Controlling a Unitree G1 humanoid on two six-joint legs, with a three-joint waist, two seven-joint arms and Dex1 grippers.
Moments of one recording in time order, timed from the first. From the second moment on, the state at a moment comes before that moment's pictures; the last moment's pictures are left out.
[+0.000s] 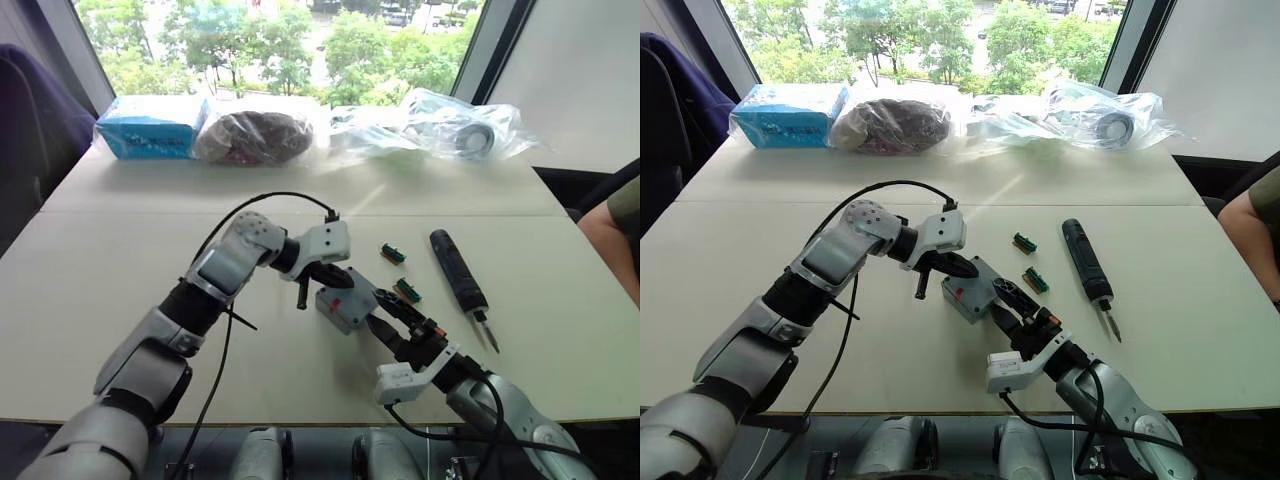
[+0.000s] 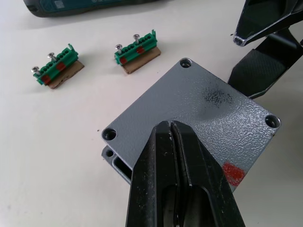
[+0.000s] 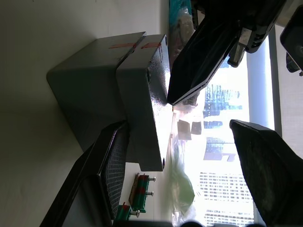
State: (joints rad) left arm -0.86 0.42 -0.50 0.19 -0.07 0.46 -1.23; right arm 0.20 -0.58 0.22 -0.43 -1.00 -0.30 0.10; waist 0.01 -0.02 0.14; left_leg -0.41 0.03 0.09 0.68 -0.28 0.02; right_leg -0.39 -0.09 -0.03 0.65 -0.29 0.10
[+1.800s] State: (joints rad) left arm -0.82 0.47 -0.29 0.27 -0.23 0.66 -1.18; right arm 0.26 -0.49 0.12 -0.70 0.13 0.41 0.57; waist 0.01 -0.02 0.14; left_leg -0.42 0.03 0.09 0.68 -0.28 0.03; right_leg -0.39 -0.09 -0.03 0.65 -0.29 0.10
